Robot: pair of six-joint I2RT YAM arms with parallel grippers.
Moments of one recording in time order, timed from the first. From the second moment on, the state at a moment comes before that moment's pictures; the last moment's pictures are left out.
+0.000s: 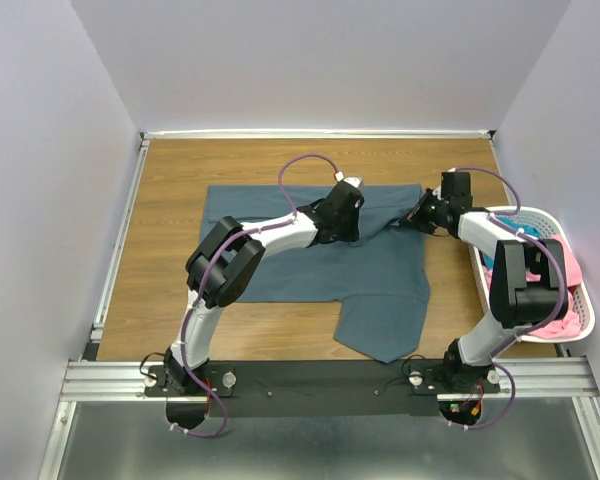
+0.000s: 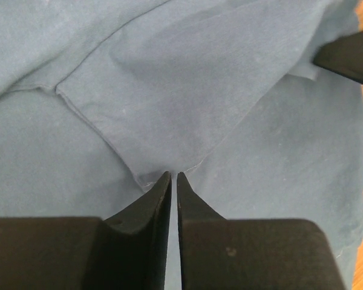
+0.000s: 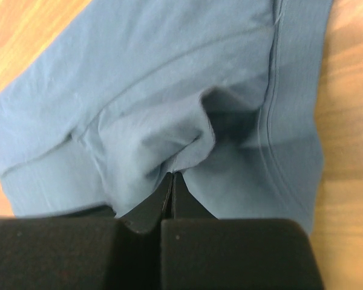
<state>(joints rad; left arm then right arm) -0.80 2.11 1.49 -0.12 -0.01 -0.55 0.02 1.67 0.94 -0.10 -0.26 0.64</state>
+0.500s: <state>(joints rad) -0.80 2.08 1.42 -0.13 -0.02 -0.57 0.01 1.51 0.95 -0.34 -0.29 0.53</state>
